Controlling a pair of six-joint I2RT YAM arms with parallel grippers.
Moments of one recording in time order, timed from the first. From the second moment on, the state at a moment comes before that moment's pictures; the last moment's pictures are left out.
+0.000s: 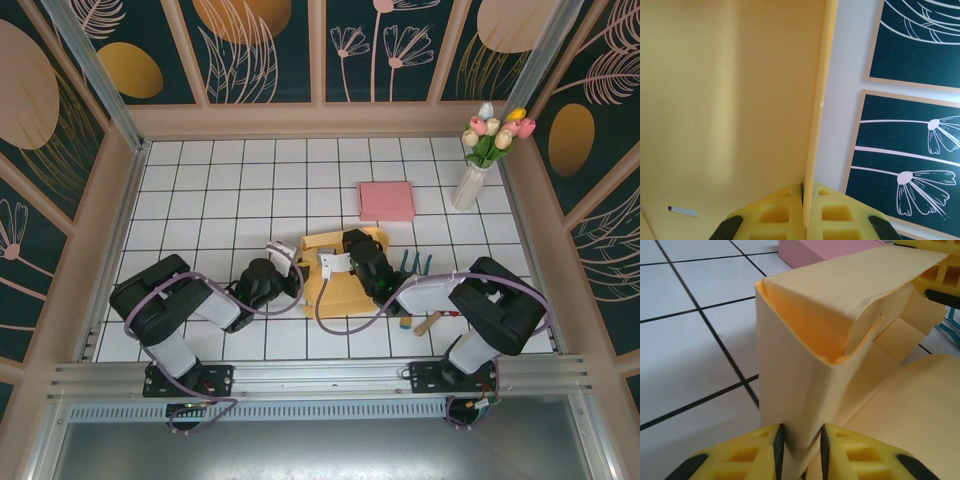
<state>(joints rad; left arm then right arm) -0.77 1.72 0.34 1.00 -0.03 -0.27 0.86 1.56 0.50 0.68 0.51 -1.43</state>
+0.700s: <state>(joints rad) -0.84 1.82 0.44 1.03 -0.24 -0.38 0.86 1.57 0.51 0.68 0.55 -1.42</state>
